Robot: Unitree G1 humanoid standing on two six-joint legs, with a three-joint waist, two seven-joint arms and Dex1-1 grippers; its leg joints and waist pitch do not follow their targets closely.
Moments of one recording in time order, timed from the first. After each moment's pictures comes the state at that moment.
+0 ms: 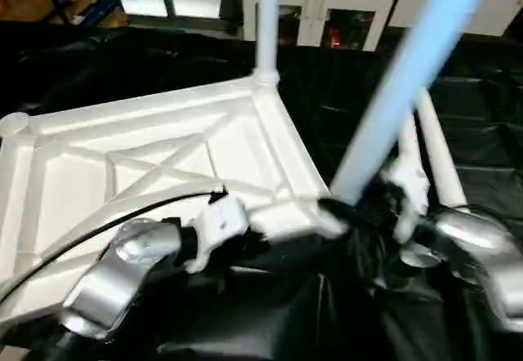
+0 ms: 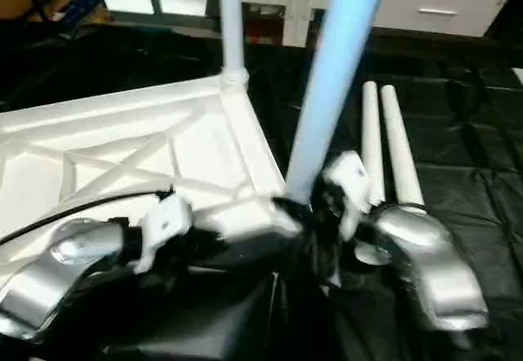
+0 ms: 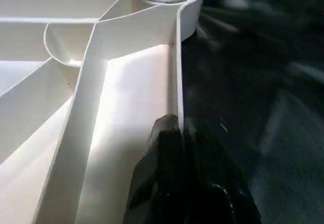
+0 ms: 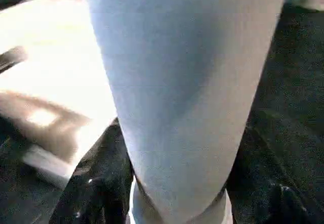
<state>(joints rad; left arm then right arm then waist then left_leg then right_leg) -0.24 0.42 -0.34 -0.20 -0.04 0.51 -0.84 -0.22 -0.34 0.01 -0.11 0.29 0.45 0.65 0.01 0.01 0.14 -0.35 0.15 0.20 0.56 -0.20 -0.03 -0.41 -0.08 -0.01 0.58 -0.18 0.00</state>
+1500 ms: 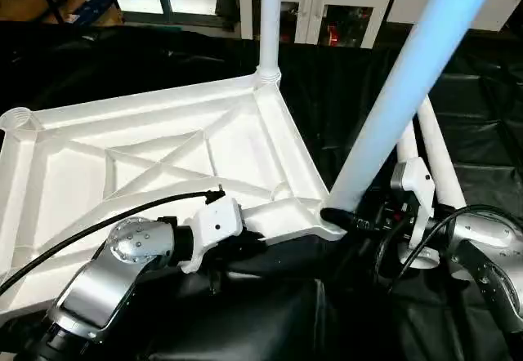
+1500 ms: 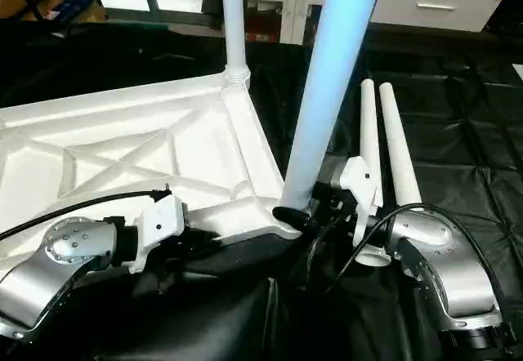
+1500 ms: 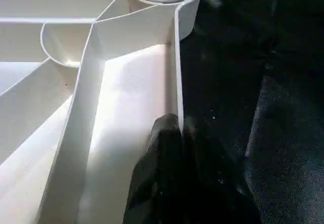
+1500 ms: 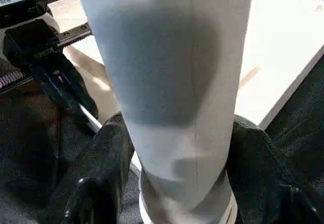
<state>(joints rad) -0.20 0.55 -0.33 -0.20 -0.09 0.37 -0.97 -0.17 -0.54 0.01 -0.14 0.40 0.38 0.99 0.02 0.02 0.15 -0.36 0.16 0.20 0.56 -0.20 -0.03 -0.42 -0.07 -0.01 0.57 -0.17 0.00</state>
